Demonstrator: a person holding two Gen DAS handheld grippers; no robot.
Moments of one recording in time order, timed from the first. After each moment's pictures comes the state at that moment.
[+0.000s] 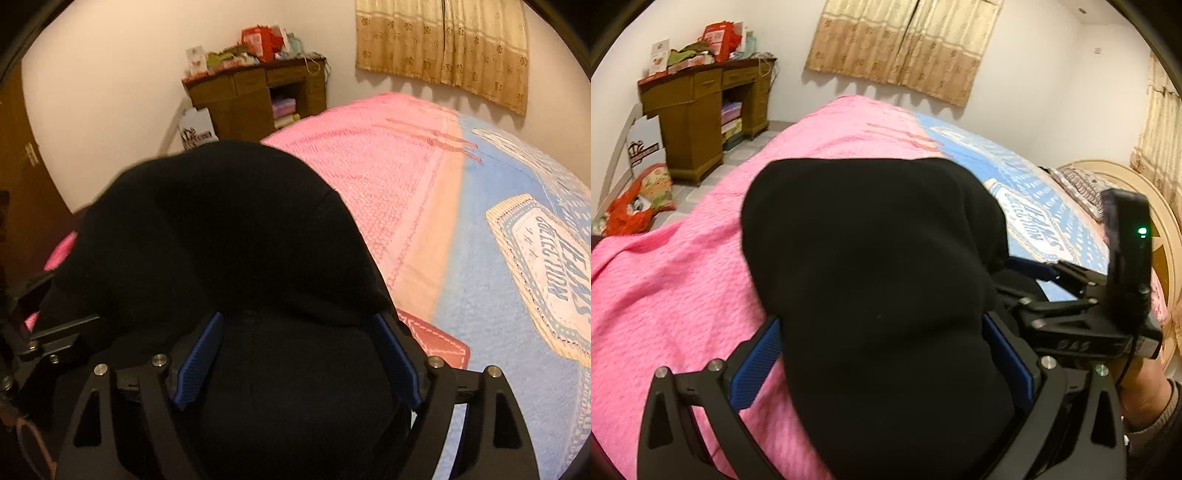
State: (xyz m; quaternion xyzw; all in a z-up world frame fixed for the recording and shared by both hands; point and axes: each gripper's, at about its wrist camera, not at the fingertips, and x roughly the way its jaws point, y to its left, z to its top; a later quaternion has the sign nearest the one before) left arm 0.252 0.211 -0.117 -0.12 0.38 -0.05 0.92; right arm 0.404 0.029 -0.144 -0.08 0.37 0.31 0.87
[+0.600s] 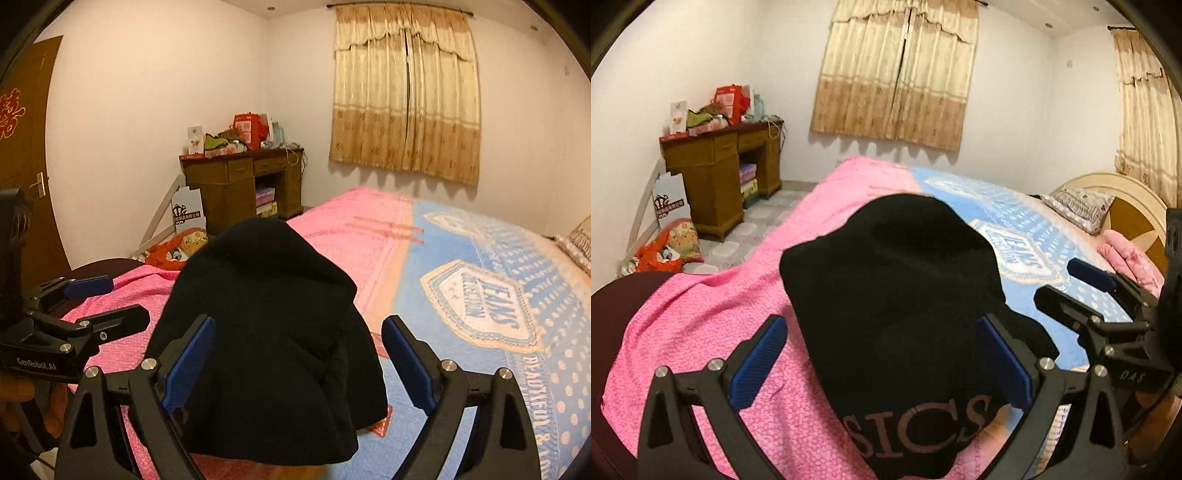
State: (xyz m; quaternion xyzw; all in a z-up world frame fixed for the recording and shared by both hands) left arm 0.138 0.207 -0.050 -0.07 0.27 -0.03 0.96; right arm 0.215 -0.006 -0.047 -0.07 0.20 0.25 0.94
